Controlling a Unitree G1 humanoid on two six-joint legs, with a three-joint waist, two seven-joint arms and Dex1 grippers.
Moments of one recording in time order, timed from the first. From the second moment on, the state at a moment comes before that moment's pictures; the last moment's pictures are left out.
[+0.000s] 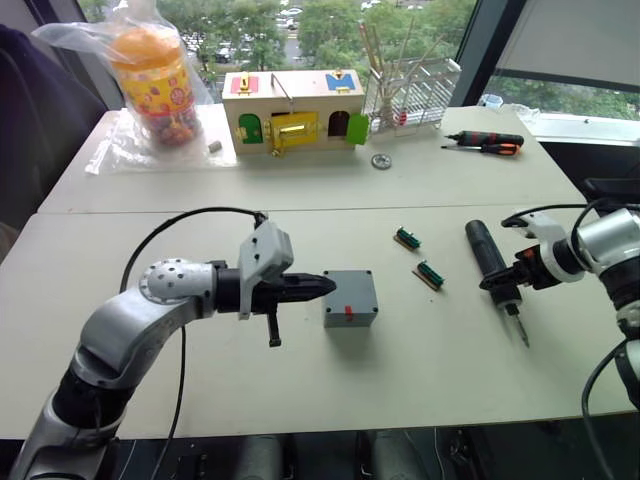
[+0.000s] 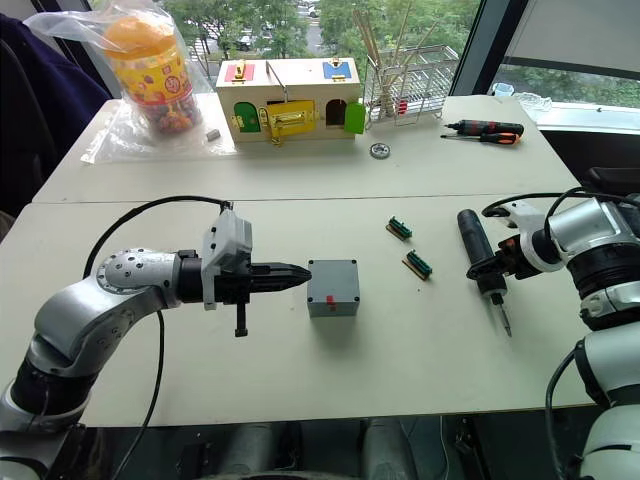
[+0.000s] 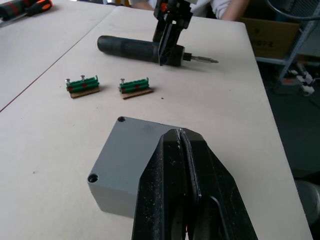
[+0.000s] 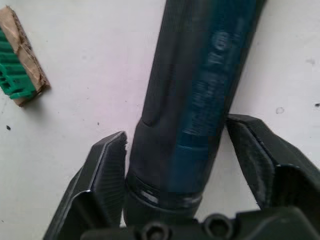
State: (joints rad) left arm -0.41 0.66 -0.12 -0.55 -0.62 0.76 -0.84; right arm -0.95 -0.99 0.47 0.70 0.11 1.03 1.19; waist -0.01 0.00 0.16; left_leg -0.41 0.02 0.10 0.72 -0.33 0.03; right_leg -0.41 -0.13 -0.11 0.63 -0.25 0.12
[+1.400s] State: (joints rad) left arm -0.63 0.54 -0.29 -0.08 -0.41 0.56 -1.10; right arm -0.41 -0.19 -0.37 -0.53 0.62 0.81 0.48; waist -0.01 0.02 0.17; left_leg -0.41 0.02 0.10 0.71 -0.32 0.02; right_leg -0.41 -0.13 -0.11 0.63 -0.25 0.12
